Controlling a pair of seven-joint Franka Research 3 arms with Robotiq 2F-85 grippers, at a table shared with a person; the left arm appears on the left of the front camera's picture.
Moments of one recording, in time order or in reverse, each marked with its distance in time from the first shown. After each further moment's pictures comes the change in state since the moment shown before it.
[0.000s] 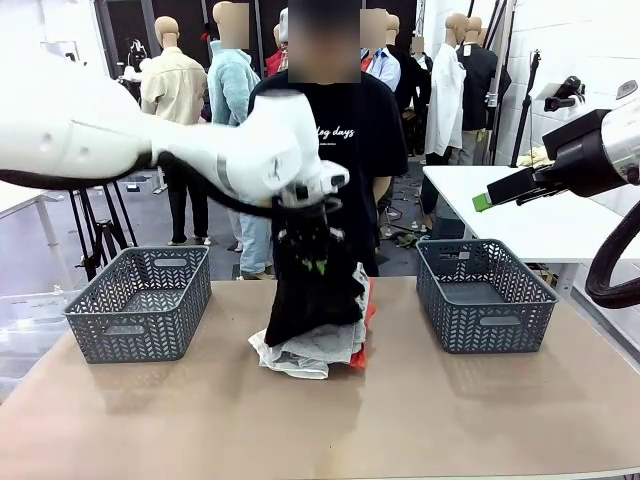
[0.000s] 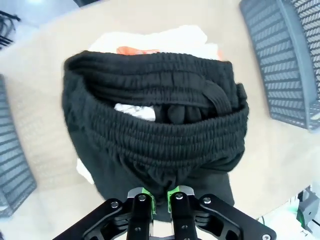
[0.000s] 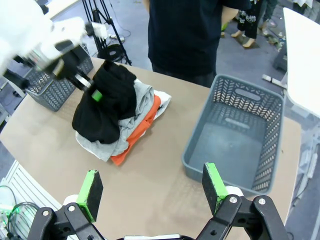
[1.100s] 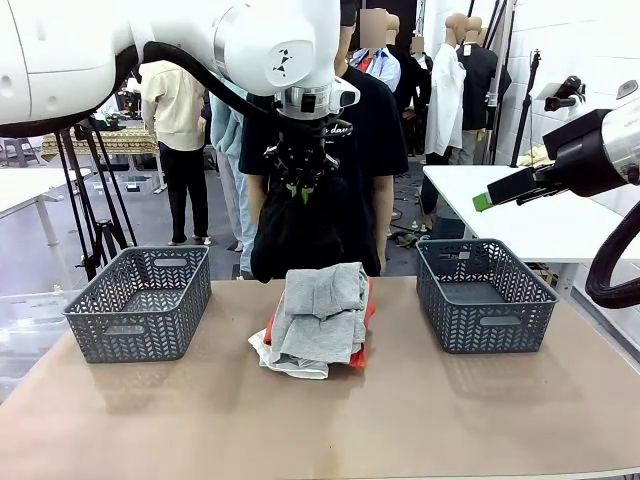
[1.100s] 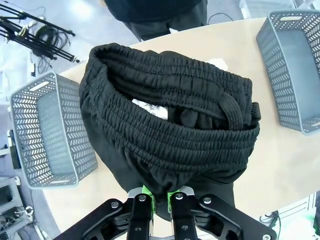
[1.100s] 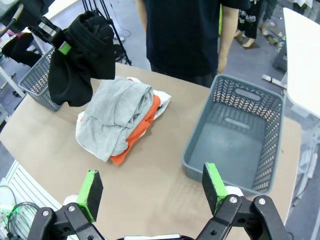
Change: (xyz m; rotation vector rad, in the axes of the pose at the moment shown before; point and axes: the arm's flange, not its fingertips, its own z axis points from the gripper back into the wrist) left arm 0.015 -0.023 0.131 0.238 -0.079 -0.021; right arm 0.000 0.000 0.000 0.000 0.000 0.000
